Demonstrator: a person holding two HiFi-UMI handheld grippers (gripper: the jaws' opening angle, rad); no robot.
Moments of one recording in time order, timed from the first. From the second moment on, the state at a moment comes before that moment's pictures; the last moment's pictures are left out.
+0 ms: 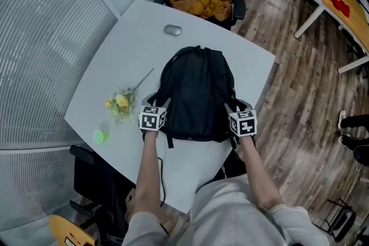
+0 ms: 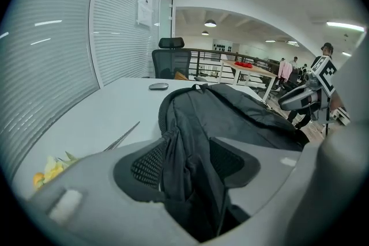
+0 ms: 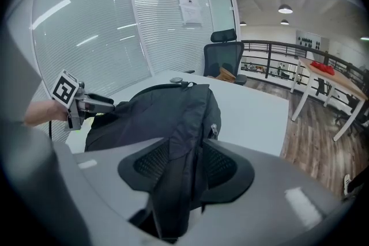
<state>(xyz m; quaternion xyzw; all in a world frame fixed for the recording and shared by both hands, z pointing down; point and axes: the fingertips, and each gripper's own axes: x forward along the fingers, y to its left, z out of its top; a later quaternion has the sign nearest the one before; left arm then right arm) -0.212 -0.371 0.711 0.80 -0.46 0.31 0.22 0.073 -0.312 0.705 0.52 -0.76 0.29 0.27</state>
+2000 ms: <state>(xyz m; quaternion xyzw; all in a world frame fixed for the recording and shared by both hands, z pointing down) -0.152 -0.182 0.588 0.81 -0.54 0.14 0.18 0.032 -0.182 0.617 0.51 -0.81 0.27 0.12</state>
